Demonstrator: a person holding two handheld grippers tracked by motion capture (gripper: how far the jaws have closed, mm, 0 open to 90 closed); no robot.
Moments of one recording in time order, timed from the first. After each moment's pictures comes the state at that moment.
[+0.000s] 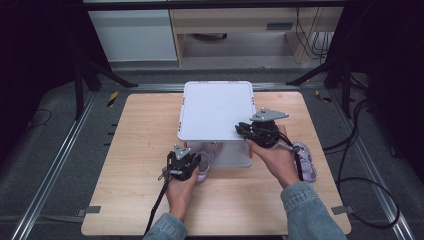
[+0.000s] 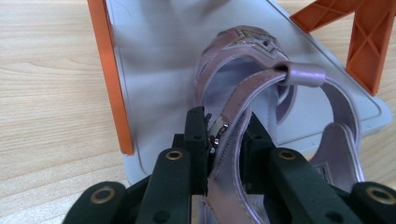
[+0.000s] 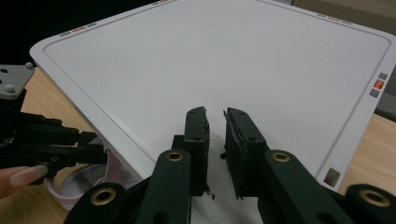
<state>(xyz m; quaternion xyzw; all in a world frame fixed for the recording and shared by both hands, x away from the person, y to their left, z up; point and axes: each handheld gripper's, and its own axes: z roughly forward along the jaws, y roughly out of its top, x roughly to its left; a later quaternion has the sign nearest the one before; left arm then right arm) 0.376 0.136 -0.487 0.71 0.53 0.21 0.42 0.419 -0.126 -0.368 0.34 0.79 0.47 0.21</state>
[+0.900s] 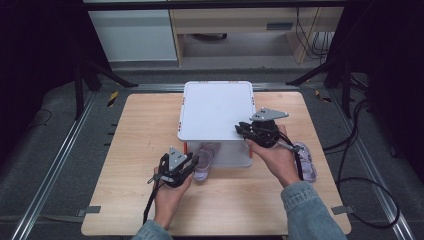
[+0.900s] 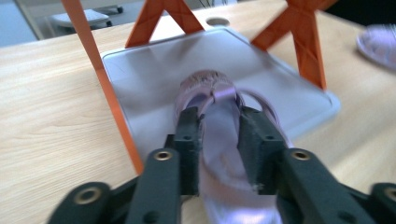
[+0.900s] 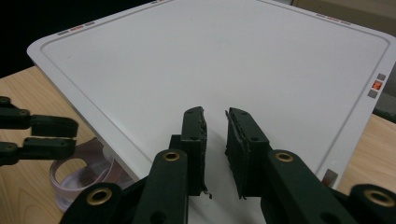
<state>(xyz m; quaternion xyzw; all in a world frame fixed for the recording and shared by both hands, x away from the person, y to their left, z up) 0.340 0.155 -0.454 0.76 0.40 0.26 0.44 0.420 -0.126 -0.368 0.34 0.79 0.46 0.21</state>
